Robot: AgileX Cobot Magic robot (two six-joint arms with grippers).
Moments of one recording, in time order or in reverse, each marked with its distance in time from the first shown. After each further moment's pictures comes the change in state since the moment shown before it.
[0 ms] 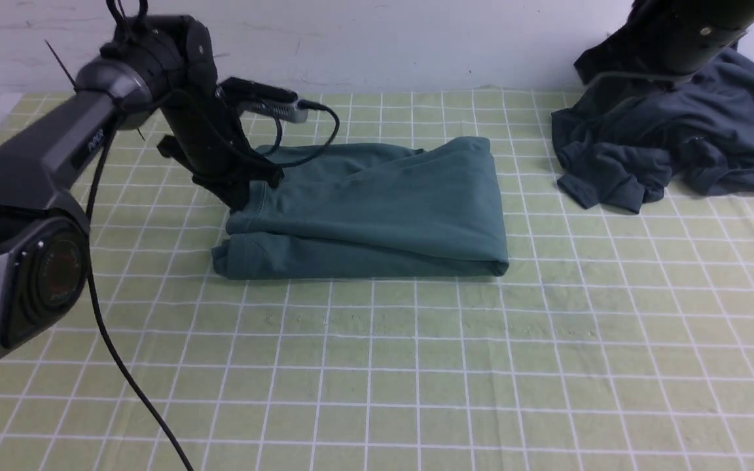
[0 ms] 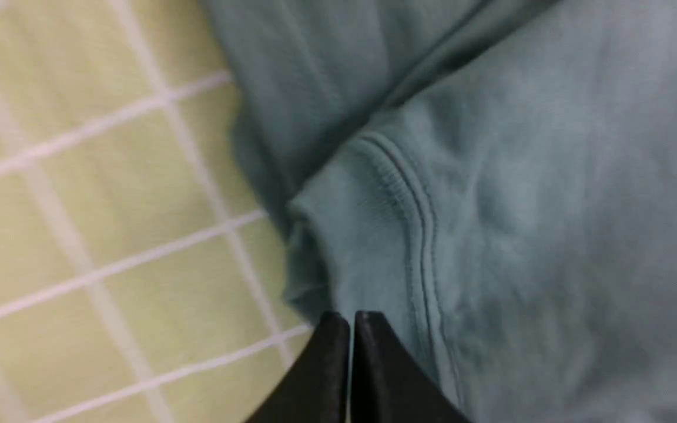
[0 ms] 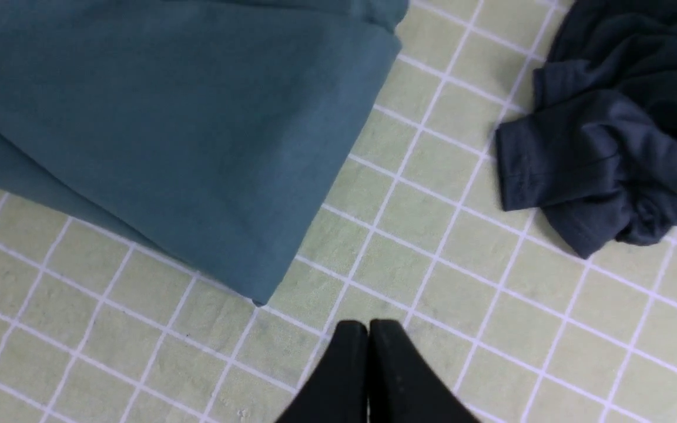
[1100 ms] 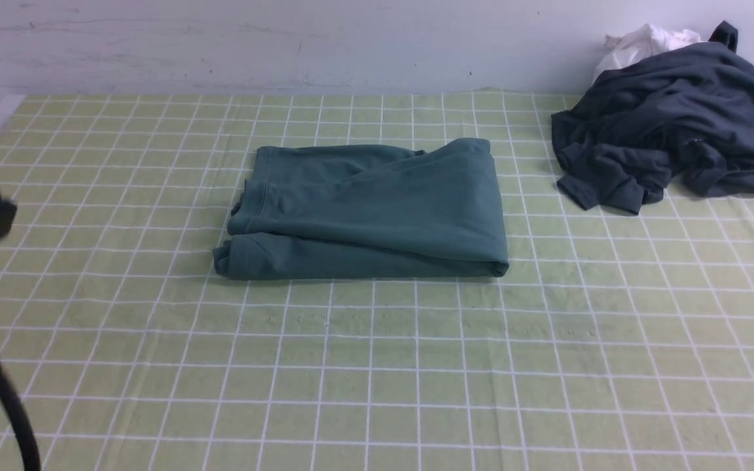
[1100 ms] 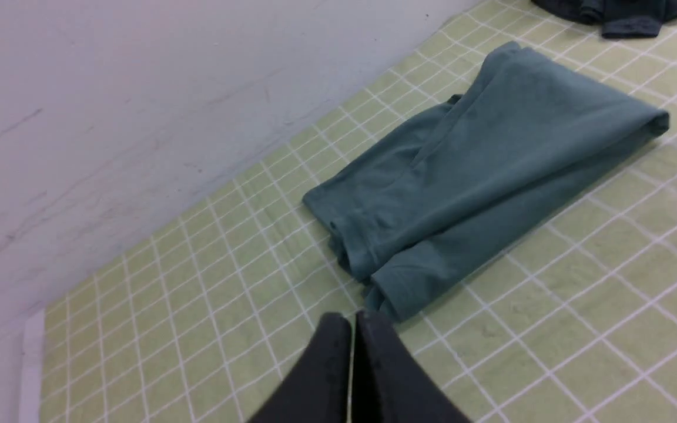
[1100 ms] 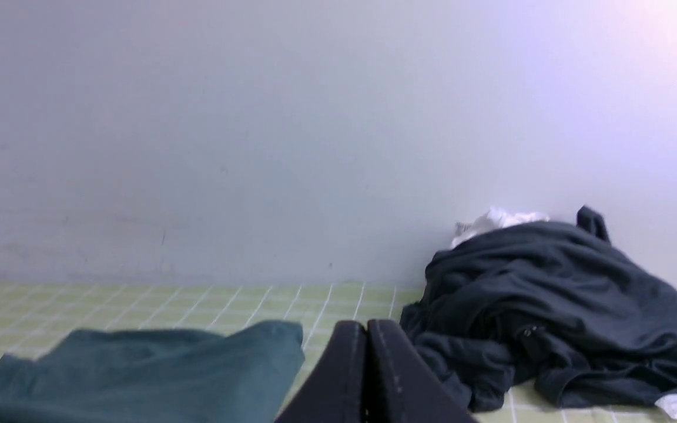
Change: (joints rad) right arm -0.054 -1.461 1.668 0.246 -1.285 -0.092; left arm 0.001 -1.850 1.662 -0.196 -0.713 0.456
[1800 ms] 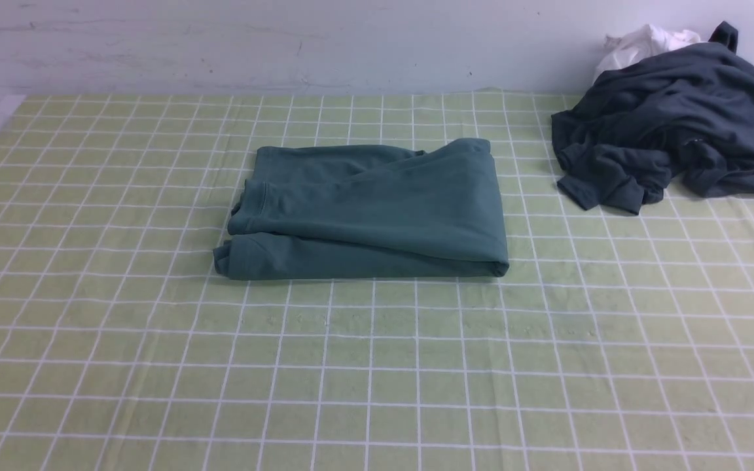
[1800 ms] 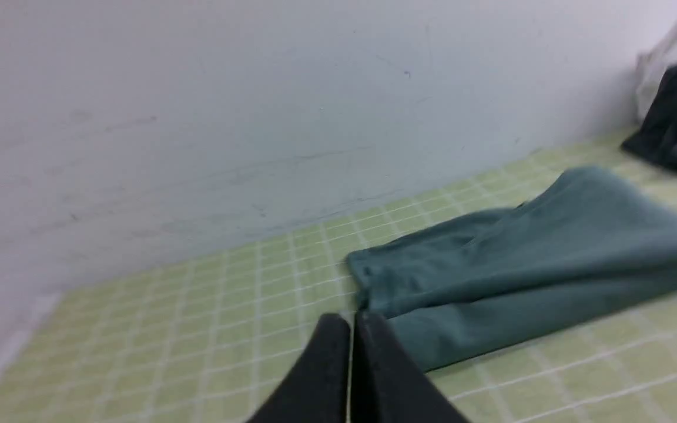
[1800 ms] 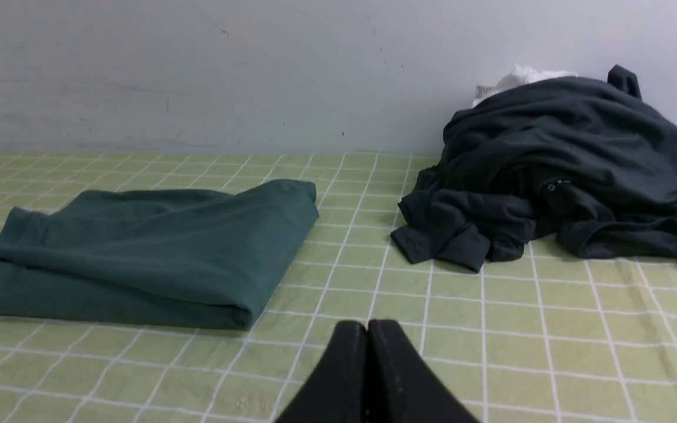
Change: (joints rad) right arm -0.001 -0.006 0.082 0.003 0.181 0.000; left arm 0.000 -0.442 0.521 -0.231 -0.415 -0.133
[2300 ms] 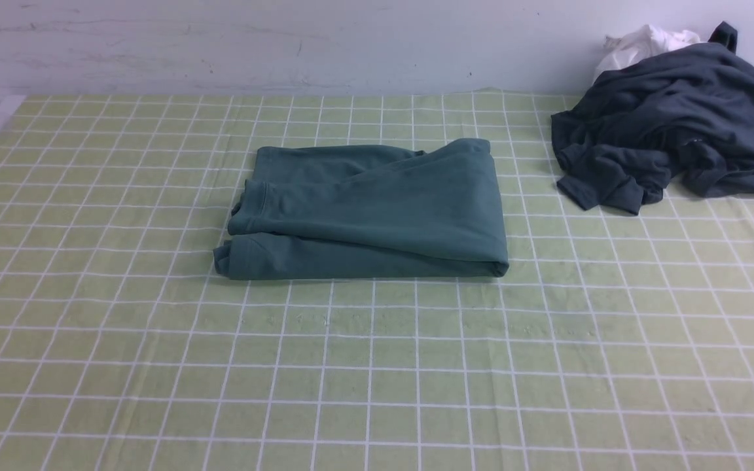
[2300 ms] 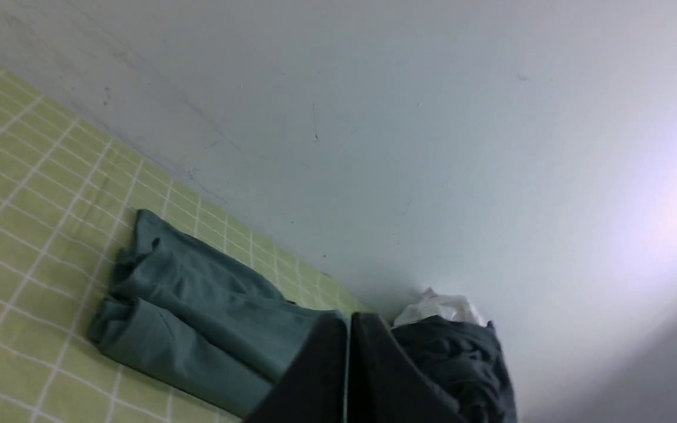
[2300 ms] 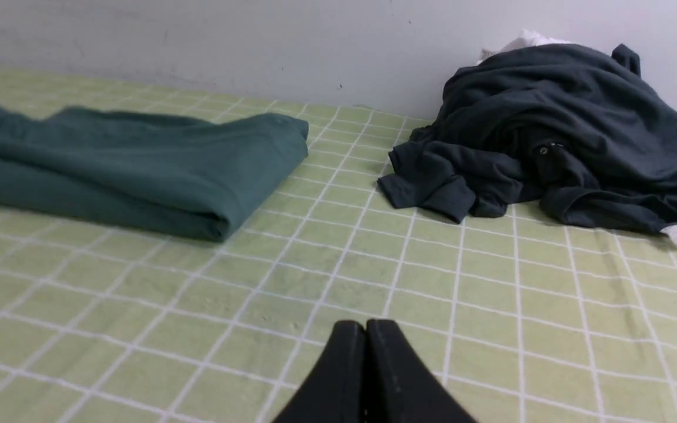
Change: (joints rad) right arm 0.000 -0.259 0.203 -0.260 0.040 0.000; left arm 0.000 0.000 0.000 -0.745 -0.054 -0.186
